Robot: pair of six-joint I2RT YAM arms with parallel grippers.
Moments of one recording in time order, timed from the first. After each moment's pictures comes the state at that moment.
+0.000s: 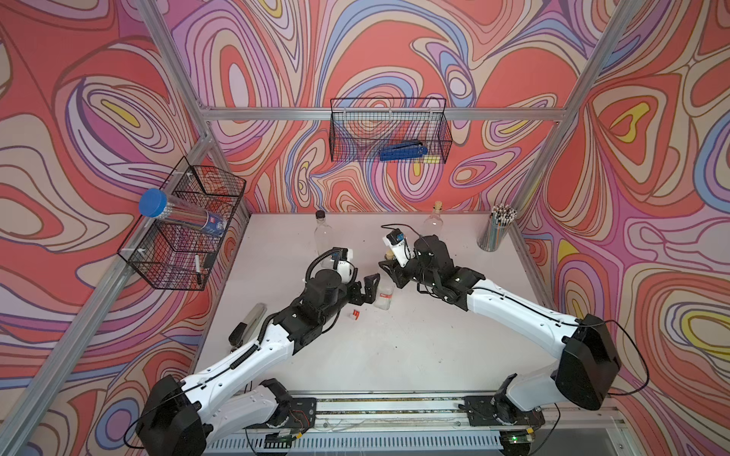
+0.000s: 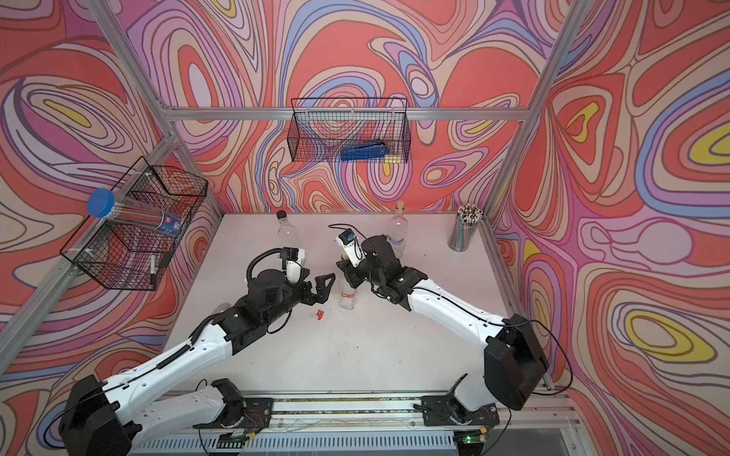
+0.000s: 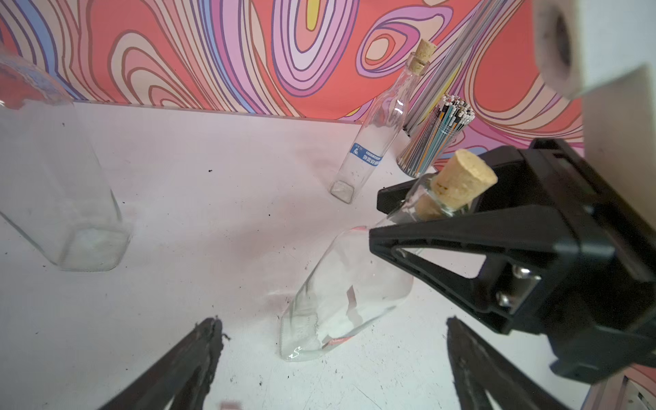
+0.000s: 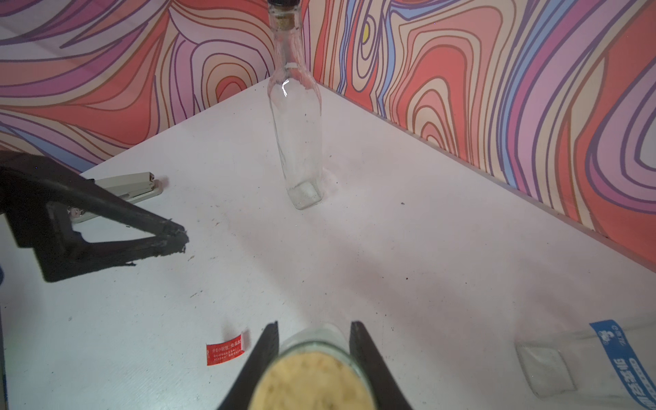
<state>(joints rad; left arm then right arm) -0.69 1.07 0.72 0.01 -0.09 -0.45 0.70 1.48 1.13 -0.12 -0.11 -0.05</state>
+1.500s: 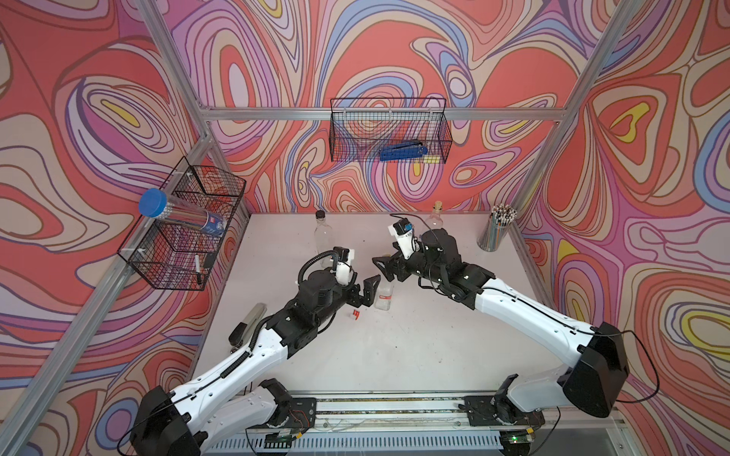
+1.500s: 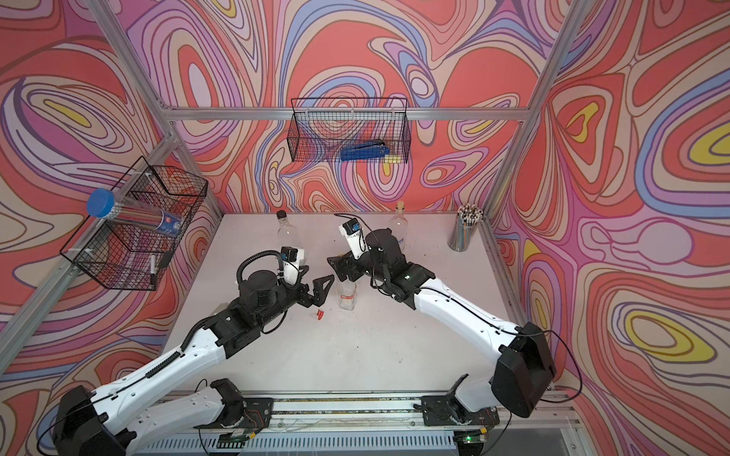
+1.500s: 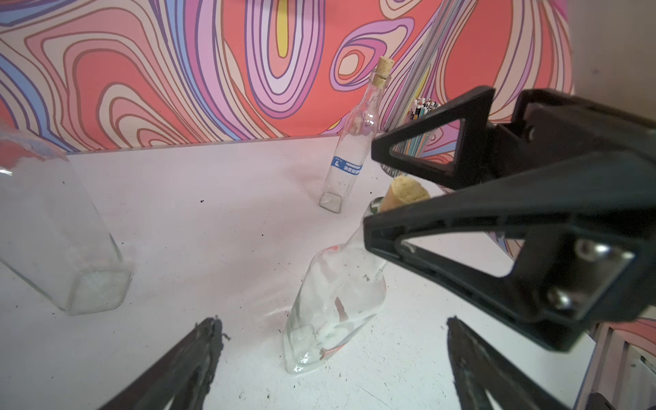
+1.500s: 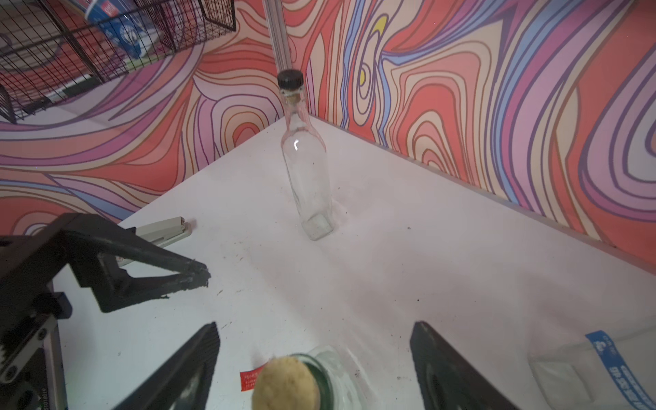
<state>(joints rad) -0.69 0.99 0.72 0.01 -0.04 -0.32 0.70 1.42 1.21 -0.15 -0.12 0.06</state>
